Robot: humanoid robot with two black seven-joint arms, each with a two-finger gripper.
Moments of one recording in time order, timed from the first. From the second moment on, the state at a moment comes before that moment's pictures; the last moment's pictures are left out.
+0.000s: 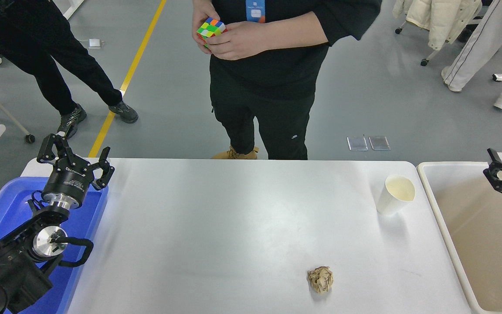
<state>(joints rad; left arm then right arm) -0.54 0.39 -0.87 -0.51 0.08 -0.52 -0.58 0.47 -0.62 1.03 0.62 -0.10 0.33 0.35</state>
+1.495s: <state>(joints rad) -0.54 0.39 -0.87 -0.51 0.08 -0.52 -0.58 0.49 -0.63 1.03 0.58 -0.10 0.33 0.35</state>
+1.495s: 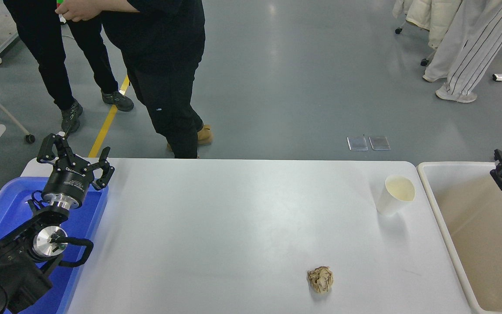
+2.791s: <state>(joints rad) -0.54 0.39 -0.87 -0.51 0.08 -0.52 -0.58 1.10 -0.83 0.01 0.68 -0.78 0.33 0.37</state>
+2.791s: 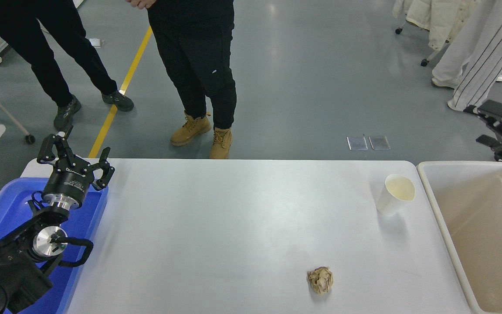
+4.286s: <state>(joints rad) -0.54 0.39 -0.87 -0.51 0.08 -0.52 -0.58 1.05 -0.54 -0.37 0.53 -1.15 0.08 0.39</state>
